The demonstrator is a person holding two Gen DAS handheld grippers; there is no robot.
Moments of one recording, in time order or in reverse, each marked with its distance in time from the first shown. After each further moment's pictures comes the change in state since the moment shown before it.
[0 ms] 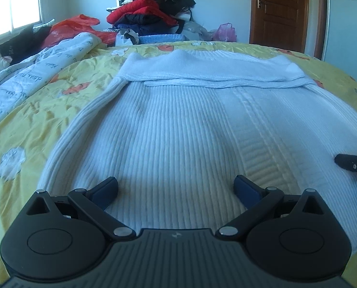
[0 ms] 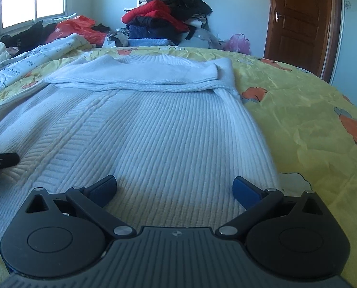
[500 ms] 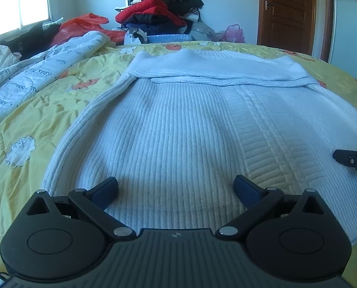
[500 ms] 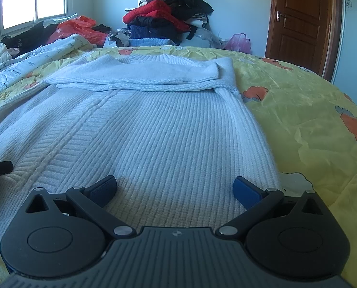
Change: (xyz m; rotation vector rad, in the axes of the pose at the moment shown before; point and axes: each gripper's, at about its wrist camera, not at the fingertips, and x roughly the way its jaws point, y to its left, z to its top) left arm -0.011 -0.004 -0.008 -0.026 -0.002 0.035; right arm 0.001 0.001 0.001 0.005 0.001 0.006
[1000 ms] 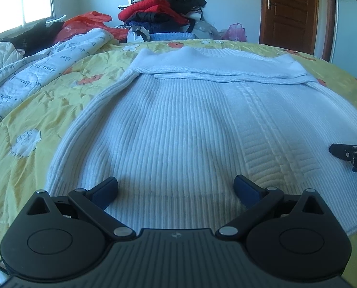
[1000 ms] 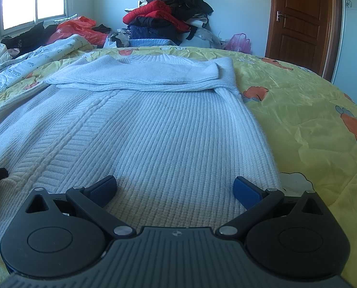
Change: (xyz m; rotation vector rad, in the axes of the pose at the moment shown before) left arm -0.010 -0.001 -0.007 -0.012 0.011 0.008; right arm 0.000 0.000 0.000 0.000 -0.001 0.000
